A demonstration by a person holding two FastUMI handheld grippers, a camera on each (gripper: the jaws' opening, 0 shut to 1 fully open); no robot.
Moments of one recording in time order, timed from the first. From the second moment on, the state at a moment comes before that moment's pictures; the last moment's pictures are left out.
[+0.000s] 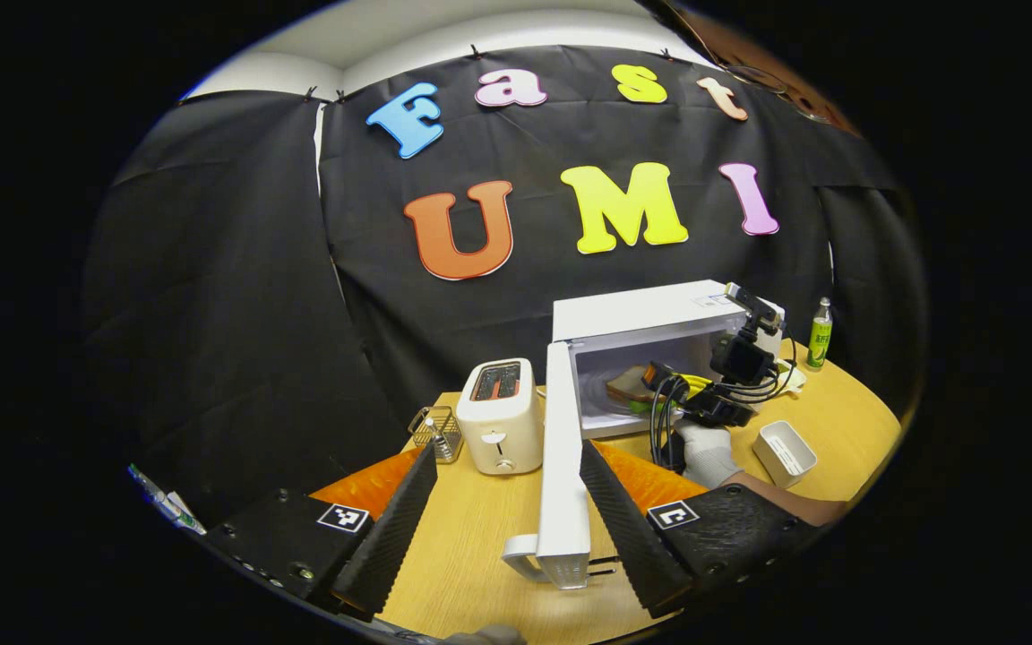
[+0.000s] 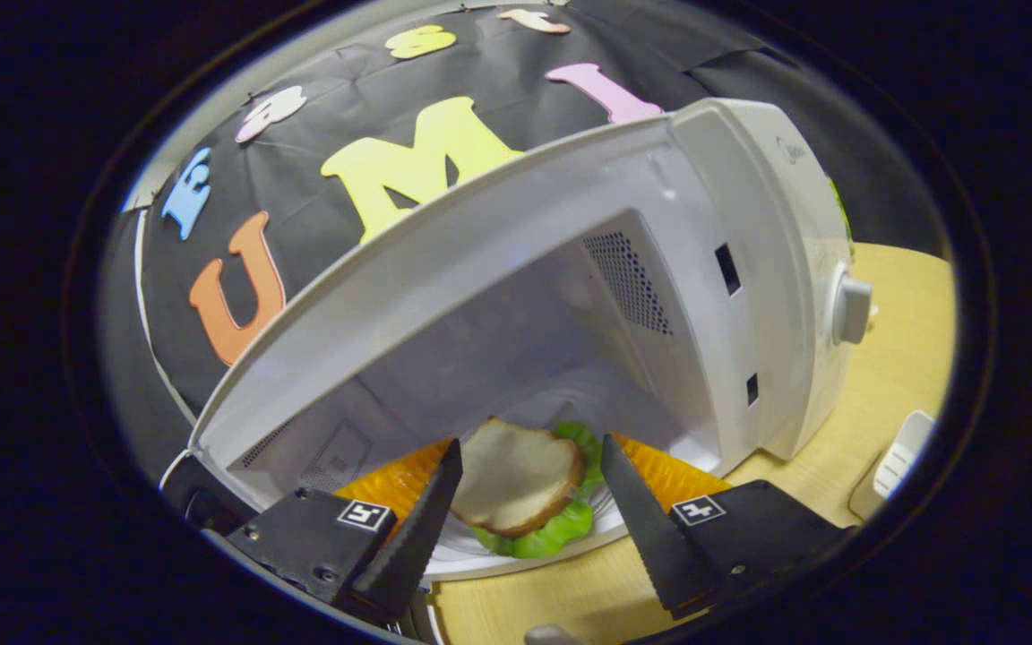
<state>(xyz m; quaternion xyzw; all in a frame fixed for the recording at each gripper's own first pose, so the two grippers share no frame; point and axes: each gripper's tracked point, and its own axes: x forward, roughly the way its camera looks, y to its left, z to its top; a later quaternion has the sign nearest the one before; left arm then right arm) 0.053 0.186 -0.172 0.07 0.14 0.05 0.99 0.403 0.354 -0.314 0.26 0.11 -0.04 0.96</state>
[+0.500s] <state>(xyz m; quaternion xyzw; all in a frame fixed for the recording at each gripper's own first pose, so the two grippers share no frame) 0.049 0.177 -0.155 0.06 0.12 0.04 0.99 0.332 0.319 -0.226 0.19 0.09 0.04 0.98</state>
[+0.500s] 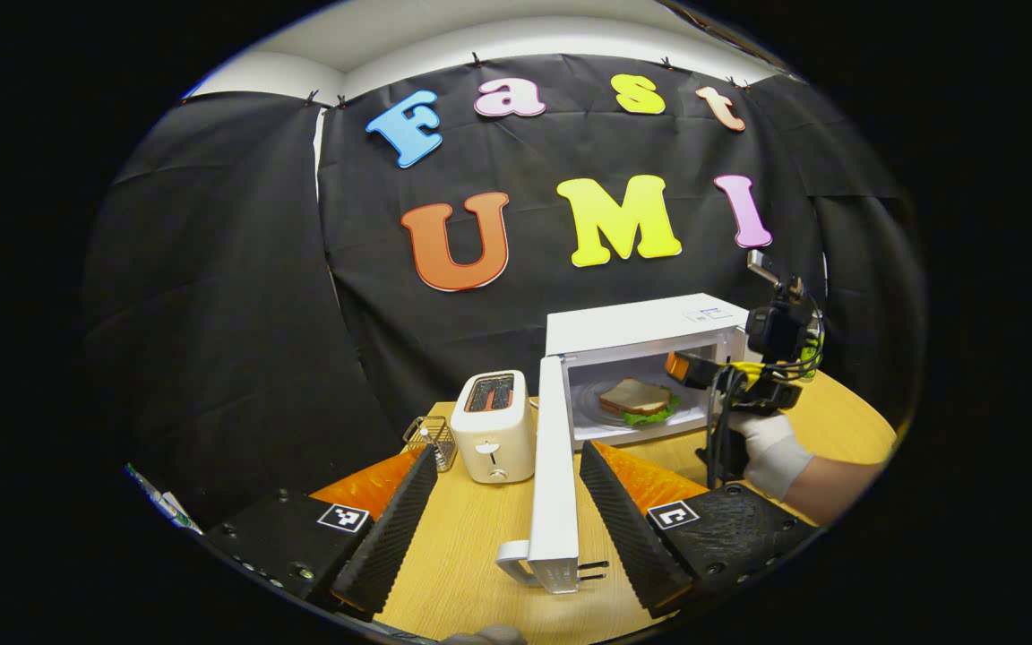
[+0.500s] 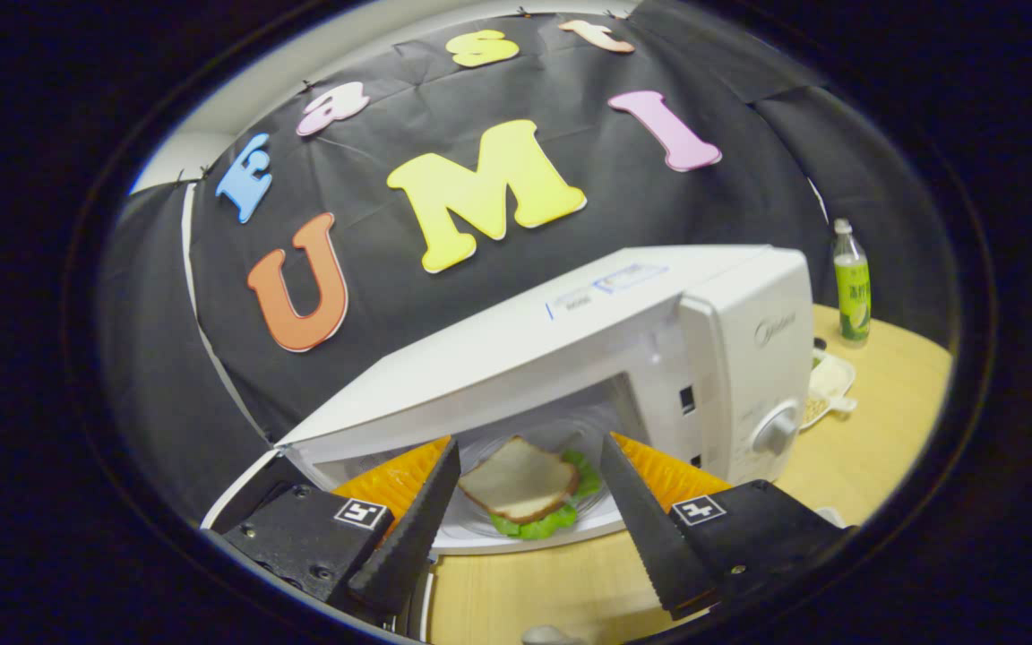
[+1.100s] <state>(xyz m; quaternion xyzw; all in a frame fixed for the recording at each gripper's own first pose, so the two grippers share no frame) 0.052 0.172 -0.146 0.04 0.09 0.03 0.99 0.216 0.165 -0.091 0.07 0.06 0.03 1.00</state>
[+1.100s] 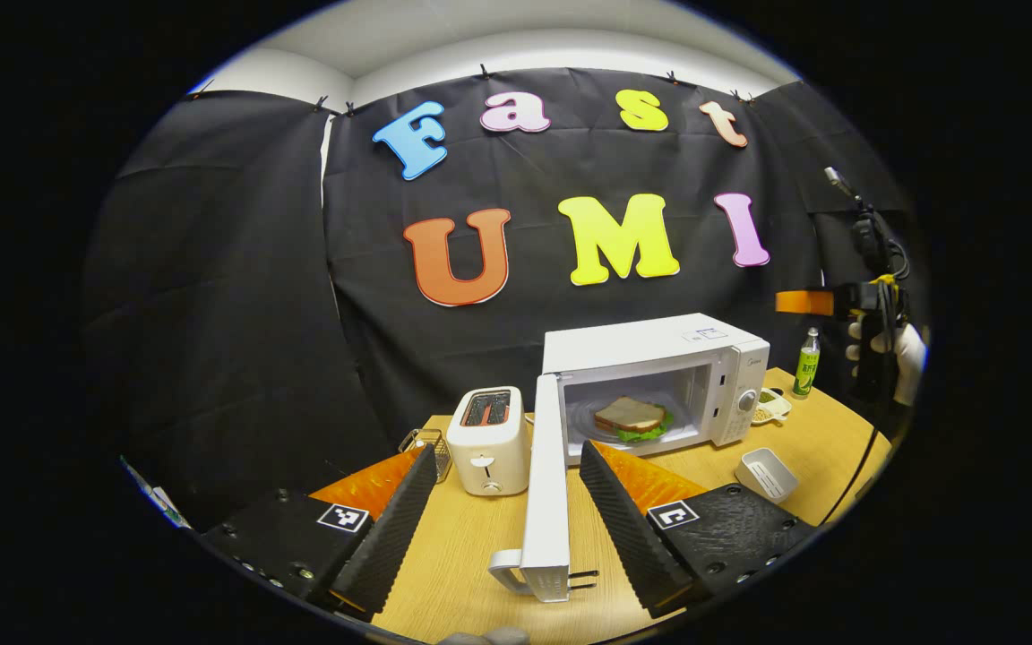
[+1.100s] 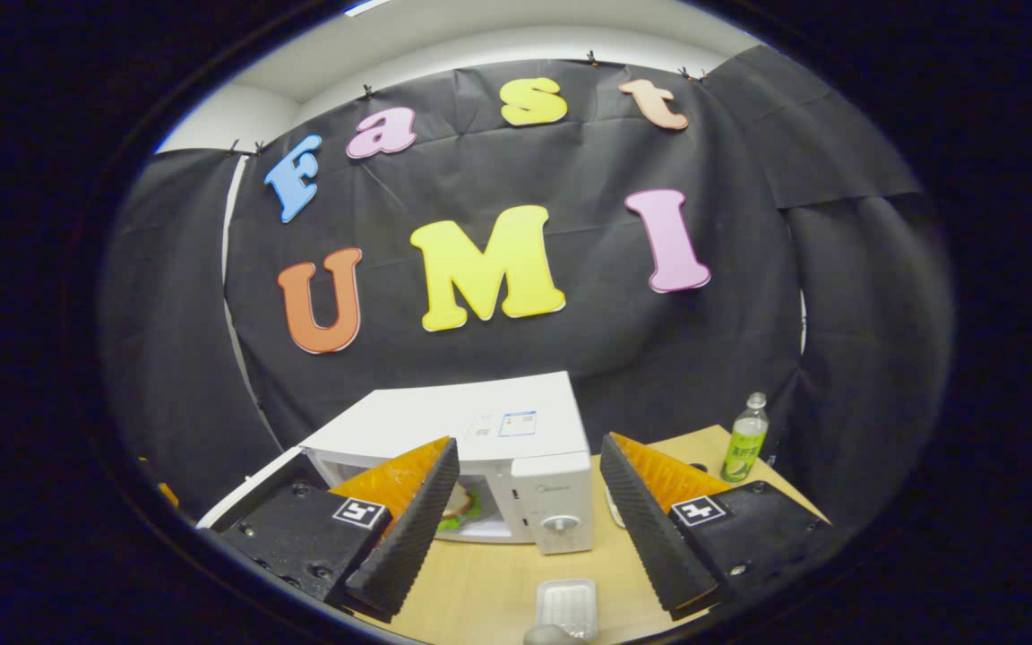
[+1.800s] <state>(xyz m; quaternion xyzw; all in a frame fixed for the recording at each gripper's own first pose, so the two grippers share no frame) 0.057 0.189 -0.169 0.04 0.09 0.03 0.99 0.110 0.083 -0.047 -0.01 0.06 0.00 1.00</state>
